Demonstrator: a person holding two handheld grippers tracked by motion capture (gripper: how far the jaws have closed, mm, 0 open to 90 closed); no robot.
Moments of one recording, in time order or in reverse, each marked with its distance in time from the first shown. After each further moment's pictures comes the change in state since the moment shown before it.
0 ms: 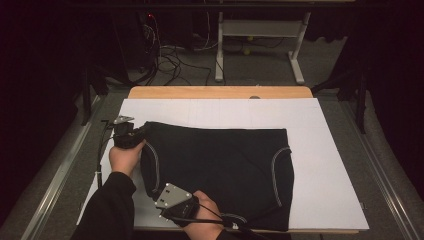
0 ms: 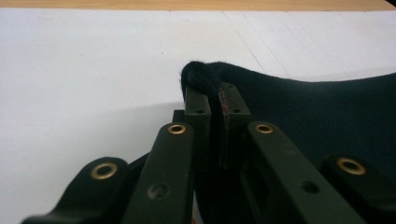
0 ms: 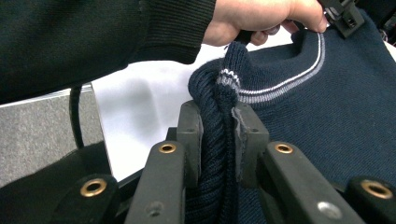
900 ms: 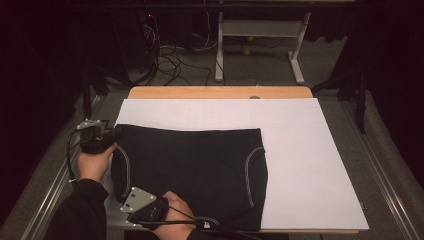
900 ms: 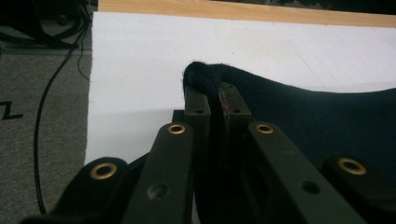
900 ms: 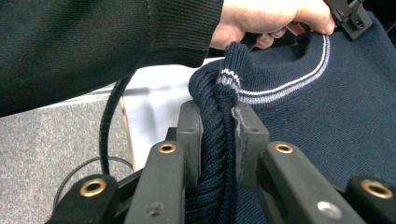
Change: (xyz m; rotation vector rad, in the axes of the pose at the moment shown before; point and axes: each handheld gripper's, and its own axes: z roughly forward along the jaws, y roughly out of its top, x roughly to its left) left arm 0.058 -0.011 -0.056 -0.041 0.057 -0.053; right arm 0.034 0.039 0.039 -0.030 0.075 -0.062
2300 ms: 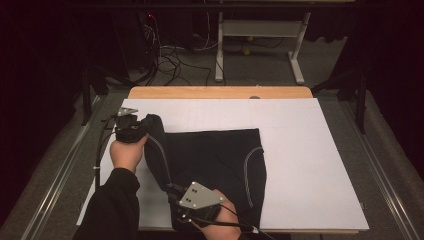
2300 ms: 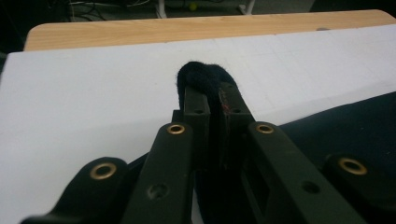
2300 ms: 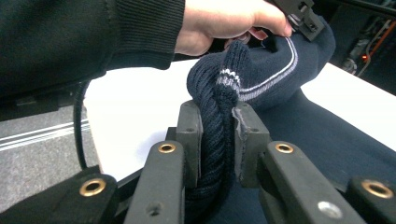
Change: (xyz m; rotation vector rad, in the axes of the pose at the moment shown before) left arm -0.112 0.036 0.035 0.030 0.003 0.099; right arm -0.044 -0.058 -0.094 -0.146 -0.134 0.117
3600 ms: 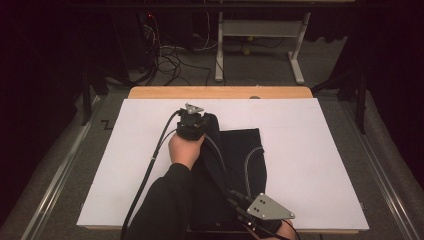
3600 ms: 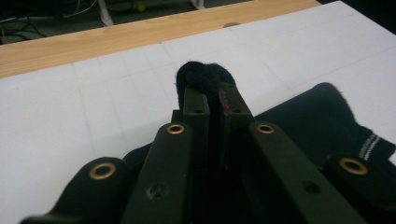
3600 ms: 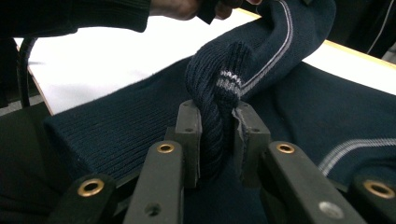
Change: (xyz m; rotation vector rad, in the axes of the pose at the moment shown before) left arm -0.143 0.018 0.066 0.016 -0.114 0.137; right arm -0.047 -0.081 -0.098 0.055 -0.174 0.100
